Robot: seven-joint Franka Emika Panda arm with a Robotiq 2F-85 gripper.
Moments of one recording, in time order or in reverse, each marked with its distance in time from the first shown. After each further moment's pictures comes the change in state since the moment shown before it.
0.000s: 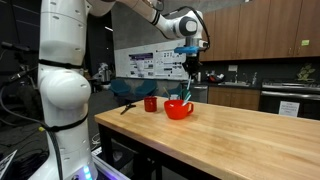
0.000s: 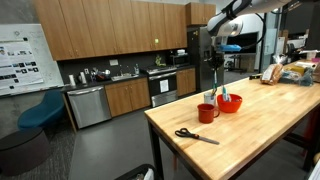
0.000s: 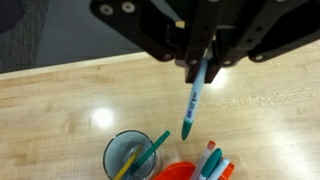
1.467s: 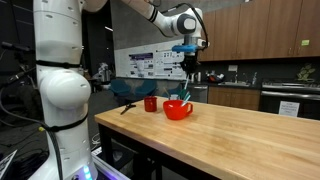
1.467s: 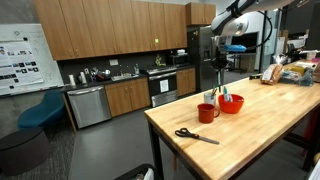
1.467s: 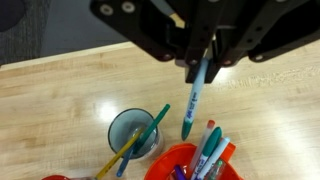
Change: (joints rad) arm 0.000 -0.069 -0.015 -0.092 0.015 -0.008 -0.012
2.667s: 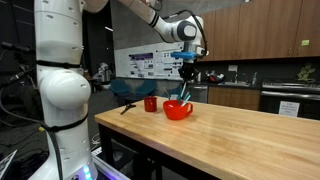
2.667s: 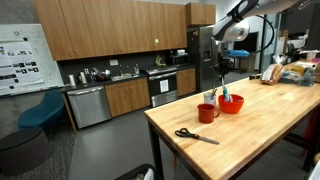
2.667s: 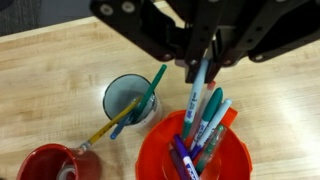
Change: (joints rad) arm 0.000 0.001 -0.011 -0.069 0.000 -0.028 -0.010
